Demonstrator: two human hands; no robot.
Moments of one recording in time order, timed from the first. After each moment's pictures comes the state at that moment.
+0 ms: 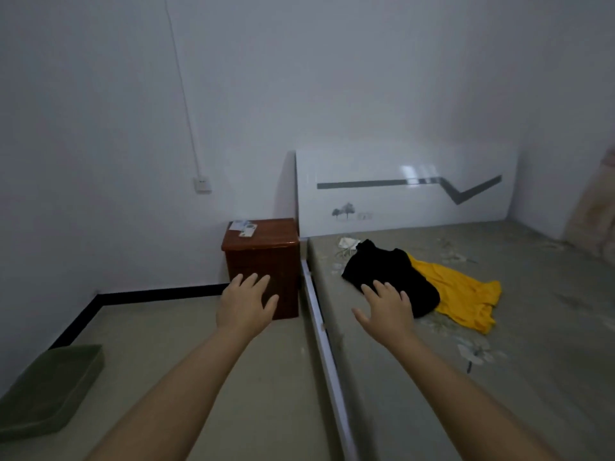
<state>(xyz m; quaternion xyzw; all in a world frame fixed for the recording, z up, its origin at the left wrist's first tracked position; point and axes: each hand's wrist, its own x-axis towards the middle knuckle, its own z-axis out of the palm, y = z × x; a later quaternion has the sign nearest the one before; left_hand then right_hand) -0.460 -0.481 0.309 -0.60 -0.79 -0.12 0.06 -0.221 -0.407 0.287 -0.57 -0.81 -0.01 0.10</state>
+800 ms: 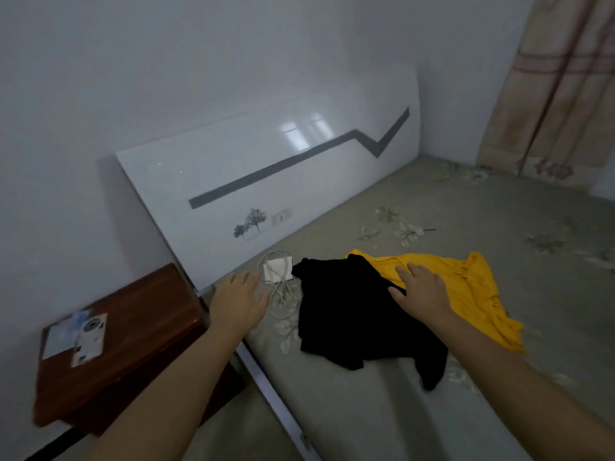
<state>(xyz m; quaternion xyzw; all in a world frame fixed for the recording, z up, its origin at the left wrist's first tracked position) -0.497 0.170 0.244 -0.81 -0.59 -0.06 0.01 -0.183 0.109 0.214 -0.79 -0.61 0.05 0.03</state>
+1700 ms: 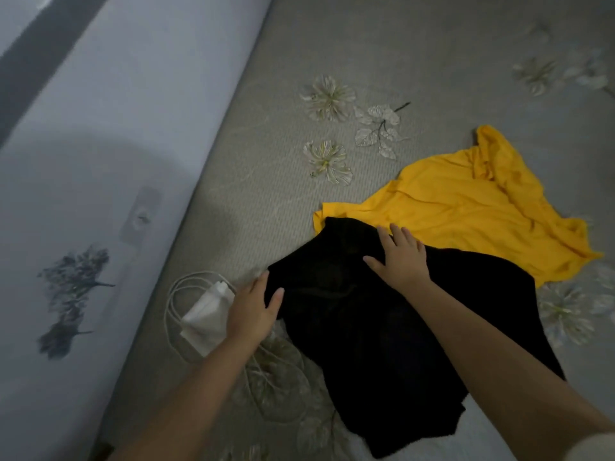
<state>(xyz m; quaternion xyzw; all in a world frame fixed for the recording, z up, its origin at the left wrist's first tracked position) -0.380 0.594 -0.032 -0.85 -0.39 0.11 -0.35 -0.168 0.436 -0.023 -0.93 -0.31 0.21 -0.02</state>
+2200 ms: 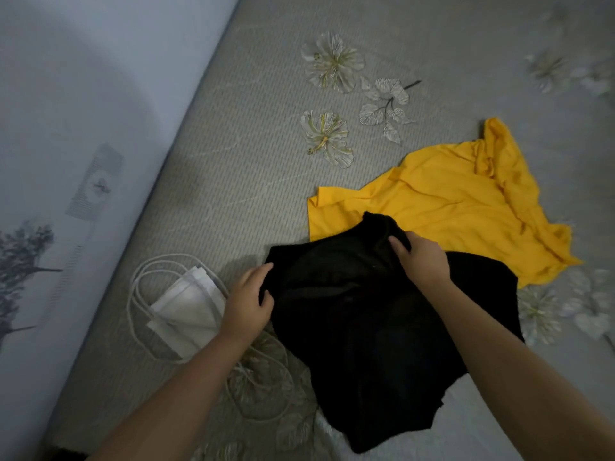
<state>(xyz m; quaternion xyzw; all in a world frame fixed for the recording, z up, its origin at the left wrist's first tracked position) -0.377 0.593 -0.058 -0.82 -0.34 -0.01 -0.46 -0.146 0.427 -0.036 -0.96 -0.21 0.18 0.09</state>
